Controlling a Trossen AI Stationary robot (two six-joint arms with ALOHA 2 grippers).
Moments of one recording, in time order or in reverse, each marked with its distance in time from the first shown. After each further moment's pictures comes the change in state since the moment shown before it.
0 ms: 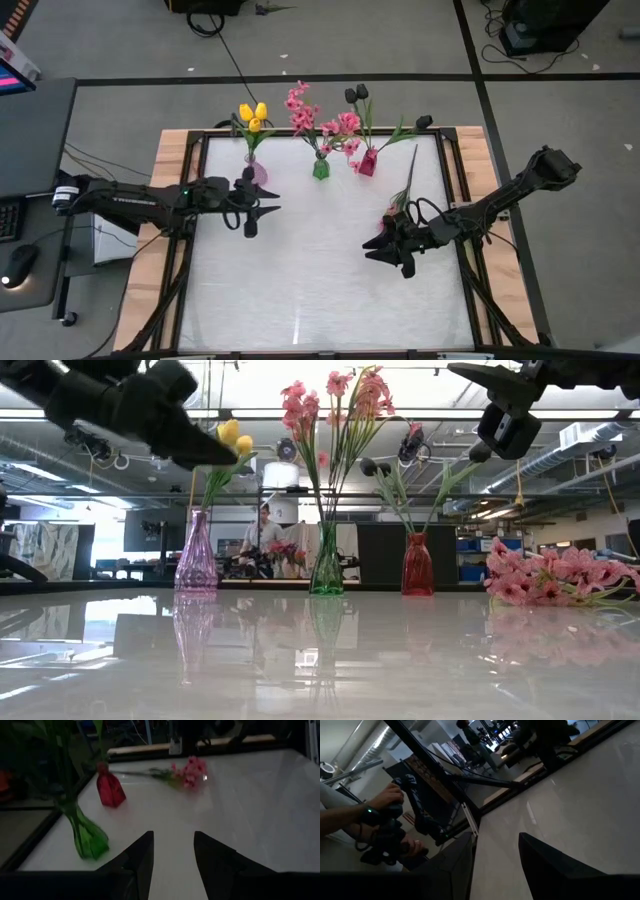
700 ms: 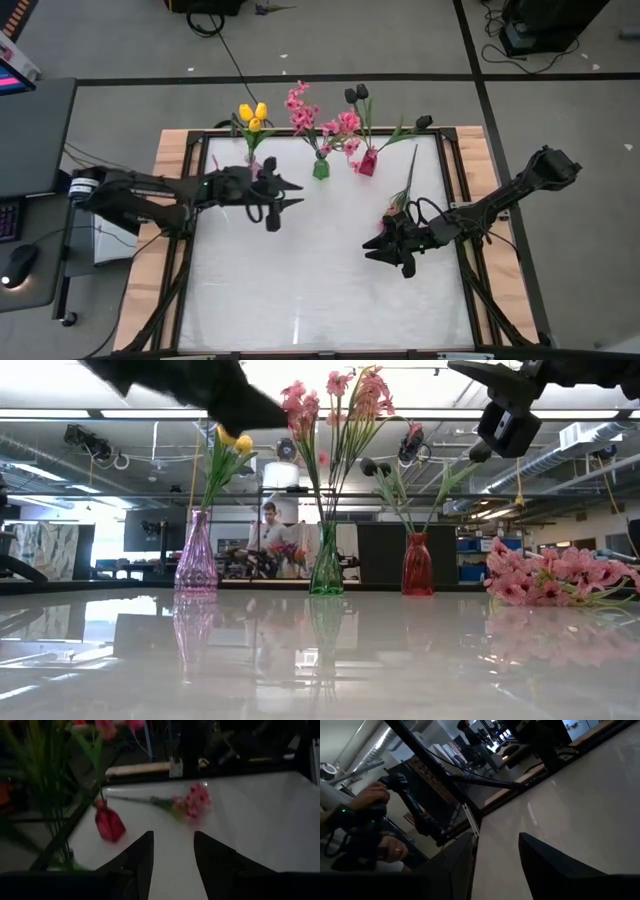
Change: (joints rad) left arm 0.000 0.273 0.315 -0.016 0.000 0.025; right arm 0.000 0.000 0.000 0.006 0.000 0.000
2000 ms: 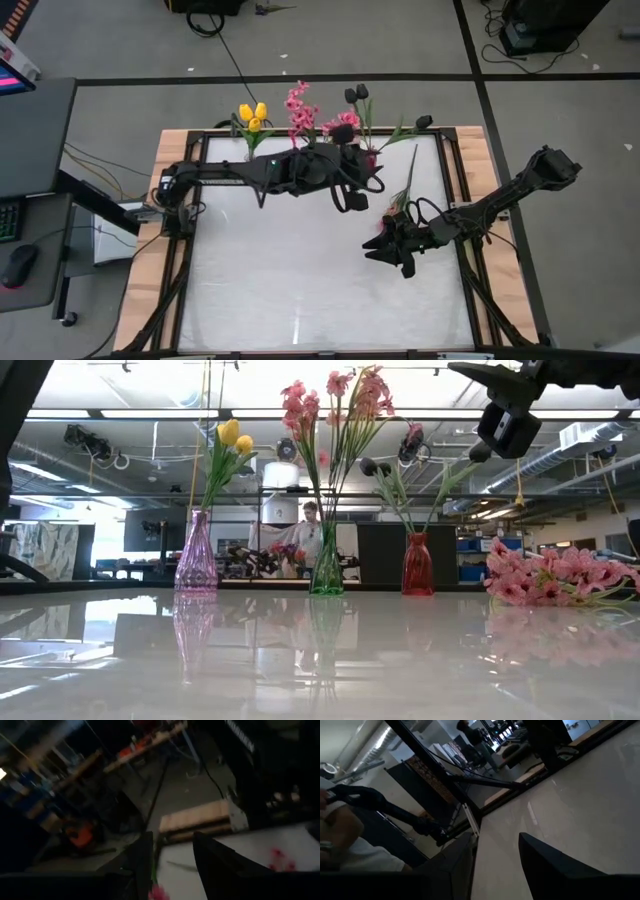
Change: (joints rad) left arm -0.075 0.750 1.278 -0.462 -0.341 0.341; right arm 0.000 0.000 0.000 -0.002 -0.003 0.000
